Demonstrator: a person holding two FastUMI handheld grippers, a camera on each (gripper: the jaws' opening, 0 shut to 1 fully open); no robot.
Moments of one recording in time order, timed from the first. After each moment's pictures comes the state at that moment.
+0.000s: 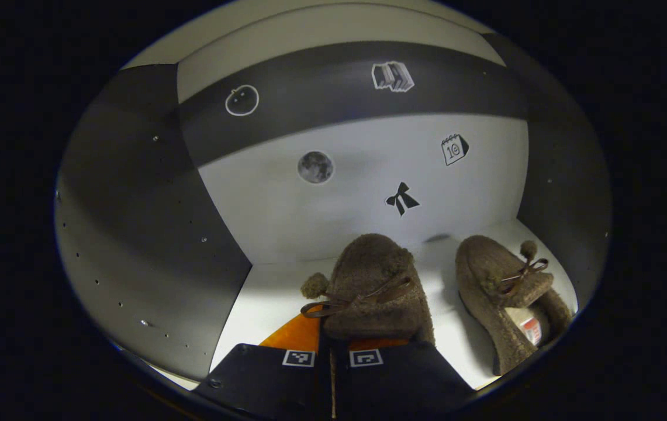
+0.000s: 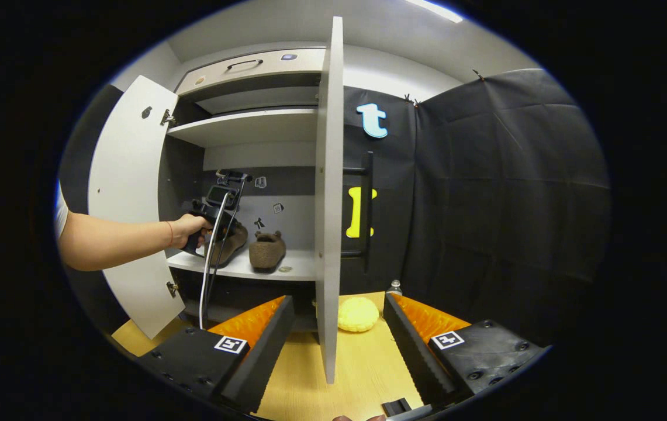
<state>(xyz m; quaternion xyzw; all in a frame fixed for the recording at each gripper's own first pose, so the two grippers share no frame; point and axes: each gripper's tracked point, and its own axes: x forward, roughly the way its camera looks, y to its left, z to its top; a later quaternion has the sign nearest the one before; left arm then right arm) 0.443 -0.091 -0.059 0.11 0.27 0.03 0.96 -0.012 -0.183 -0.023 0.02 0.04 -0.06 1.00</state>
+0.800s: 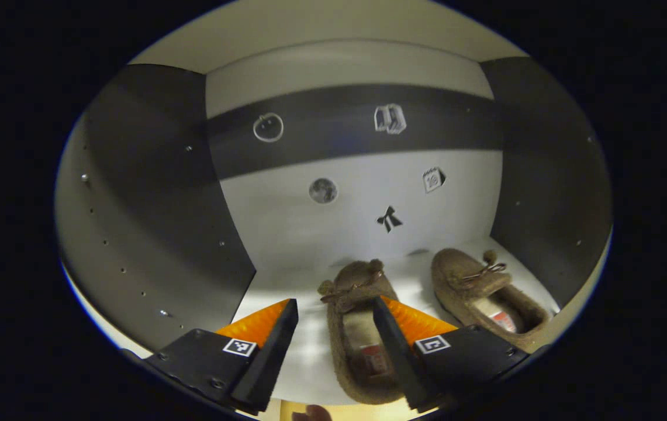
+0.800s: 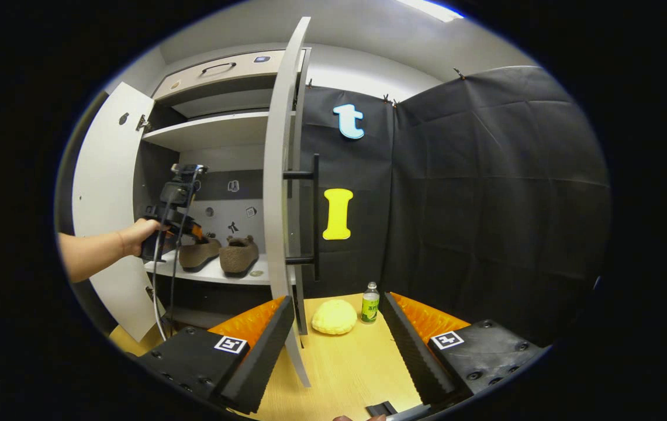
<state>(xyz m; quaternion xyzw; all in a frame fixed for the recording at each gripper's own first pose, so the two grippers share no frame) 0.385 -0.094 -0.004 0.05 0.17 -0.02 0.98 -0.008 -0.233 -0.015 0.03 0.03 -0.11 0.99</state>
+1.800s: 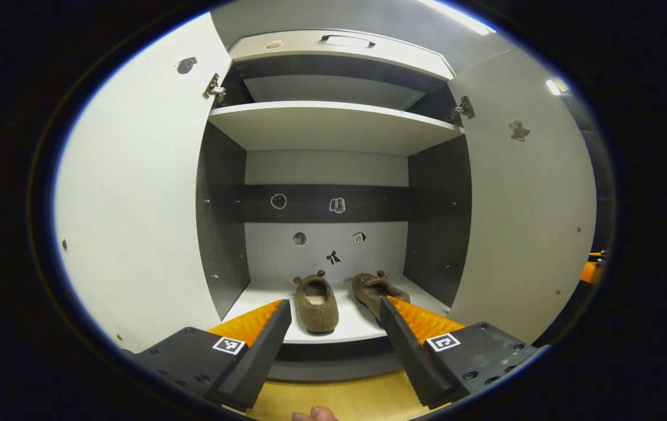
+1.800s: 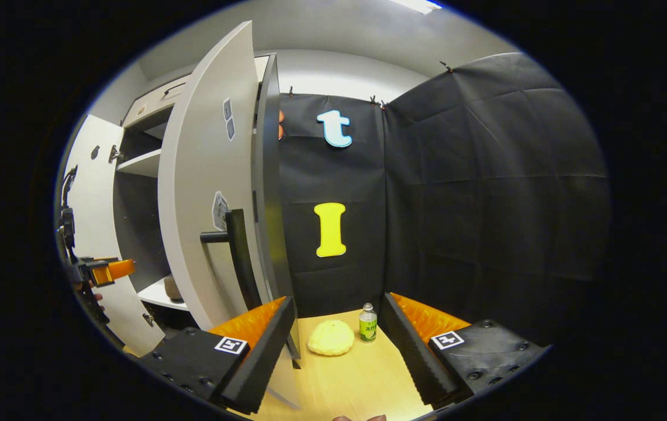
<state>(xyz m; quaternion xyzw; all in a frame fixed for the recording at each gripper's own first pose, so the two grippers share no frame) 0.145 -0.118 0.045 0.00 0.03 -0.09 1.00 0.052 -0.284 0.031 0.06 0.01 -0.10 0.99</state>
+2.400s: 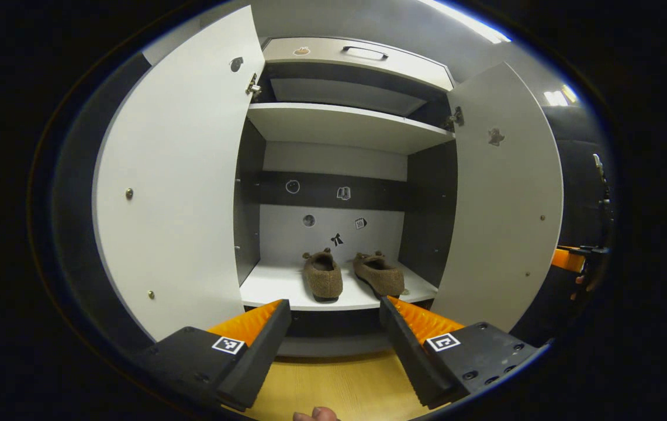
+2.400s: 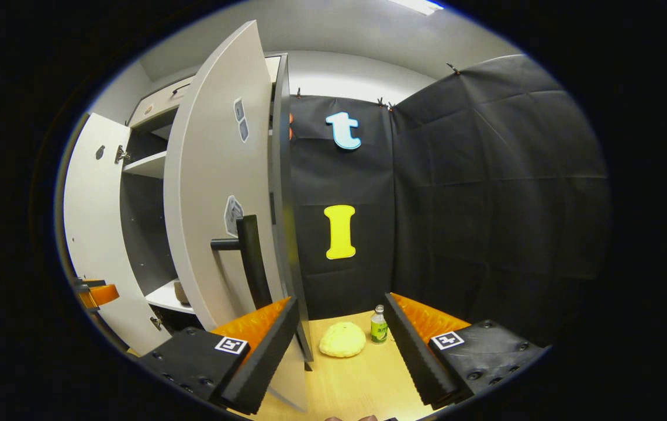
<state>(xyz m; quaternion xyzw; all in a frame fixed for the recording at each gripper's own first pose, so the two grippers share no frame) 0.077 -0.088 0.022 -0.03 0.04 -0.09 0.99 0.053 -0.253 0.033 0.07 0.01 -0.09 0.99</state>
